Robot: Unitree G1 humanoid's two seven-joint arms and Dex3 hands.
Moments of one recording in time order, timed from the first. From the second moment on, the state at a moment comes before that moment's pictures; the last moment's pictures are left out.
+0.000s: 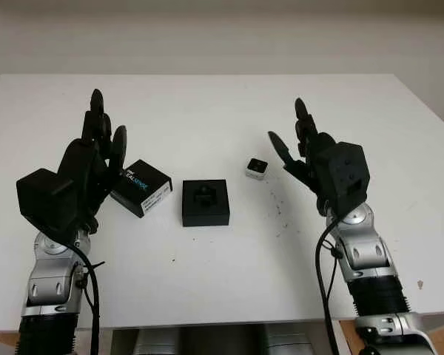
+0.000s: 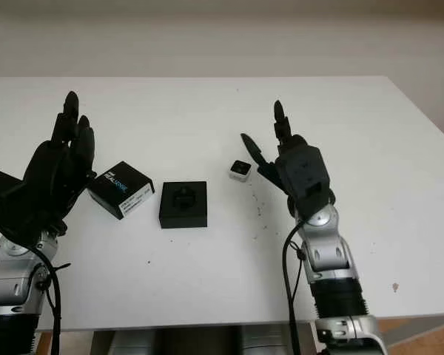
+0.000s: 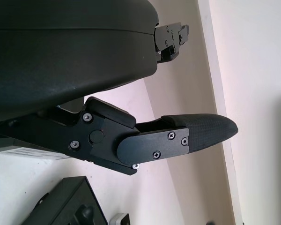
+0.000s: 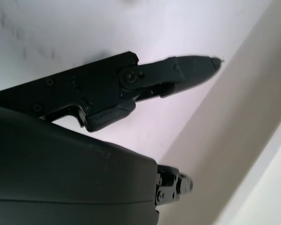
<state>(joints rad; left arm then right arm) -0.23 0.28 0.20 0.00 -0.09 0.03 -0.14 -0.54 -0.31 0.05 0.23 -0.29 0.17 0.06</state>
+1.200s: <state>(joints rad) -0.23 0.28 0.20 -0.05 -0.09 0.11 -0.15 -1.00 -0.41 0.46 0.78 -0.70 0.11 0.24</state>
